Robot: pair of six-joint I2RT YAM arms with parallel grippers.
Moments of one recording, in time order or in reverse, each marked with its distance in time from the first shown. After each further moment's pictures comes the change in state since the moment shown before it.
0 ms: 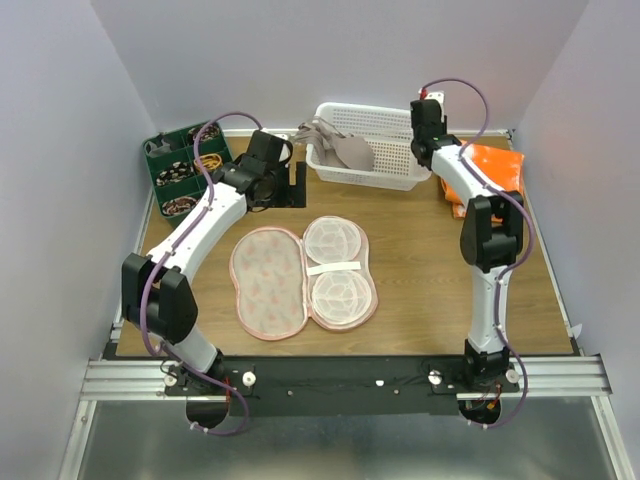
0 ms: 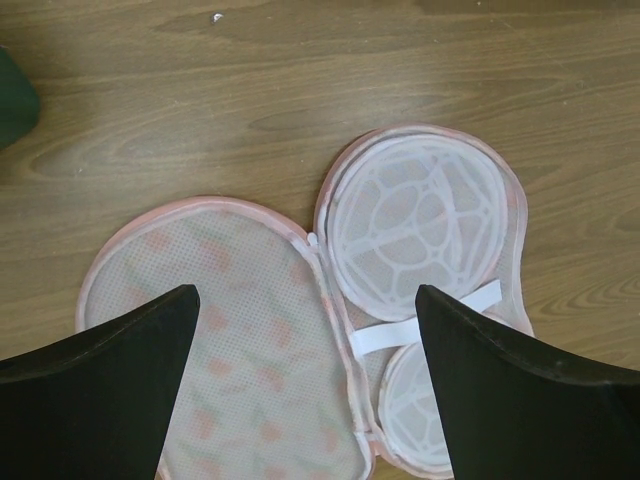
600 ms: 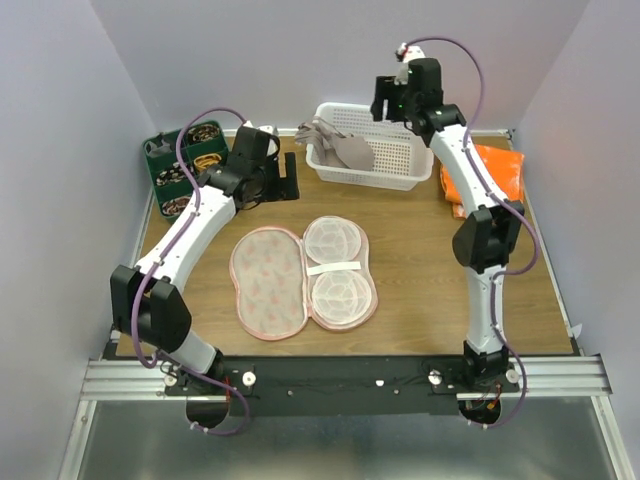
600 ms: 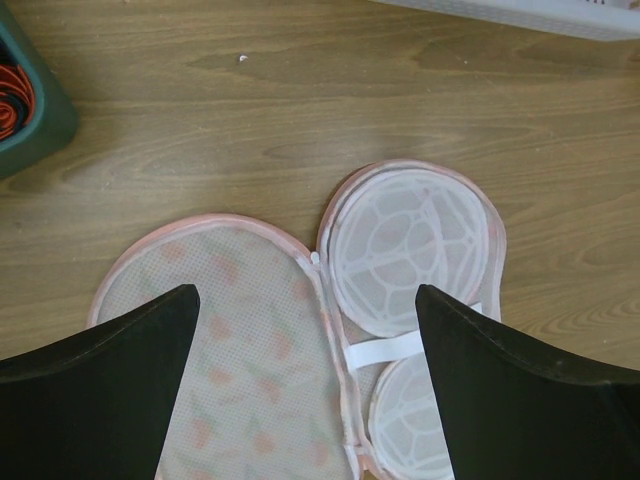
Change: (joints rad) left arm 0.048 -0.058 -0.010 0.034 0.004 -0.036; right arm 0.046 -0.010 0.377 -0.171 -0.544 0.105
